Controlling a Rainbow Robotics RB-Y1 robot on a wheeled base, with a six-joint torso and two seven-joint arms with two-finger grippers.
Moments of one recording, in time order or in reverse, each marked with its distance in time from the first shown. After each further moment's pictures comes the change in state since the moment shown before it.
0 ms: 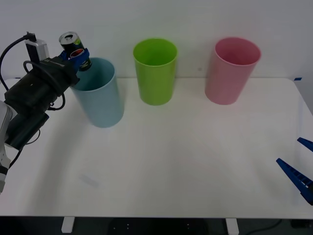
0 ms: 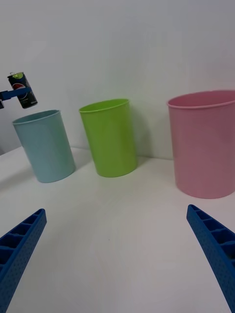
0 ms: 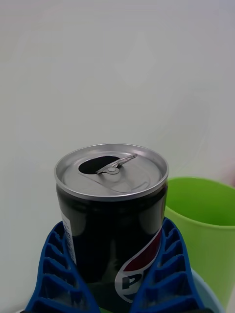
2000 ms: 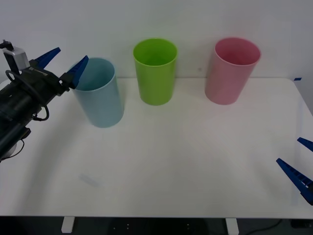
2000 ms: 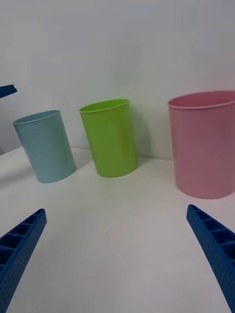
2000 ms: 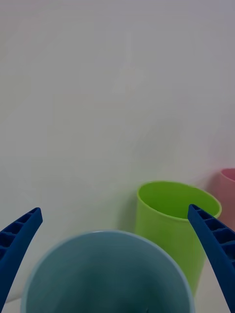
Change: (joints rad) right arm 0.000 0.000 0.000 0.000 0.000 0.000 0.000; left arm 0.163 0.130 -0.019 -0.117 0.306 -0.054 -0.085
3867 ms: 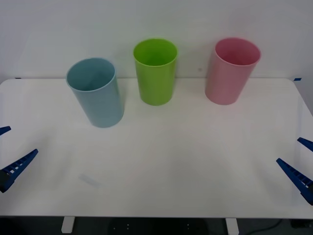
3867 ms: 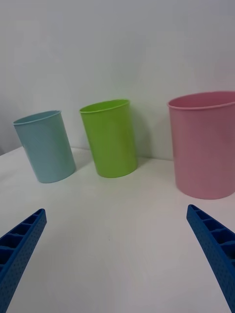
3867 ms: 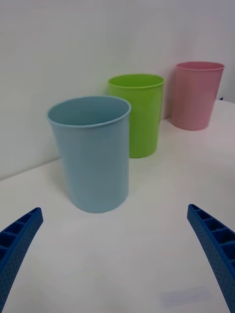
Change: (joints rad) right arm 0.000 0.000 0.000 0.000 0.000 0.000 0.000; left arm 0.693 0.107 0.326 -0.276 0.067 -0.377 -0.107
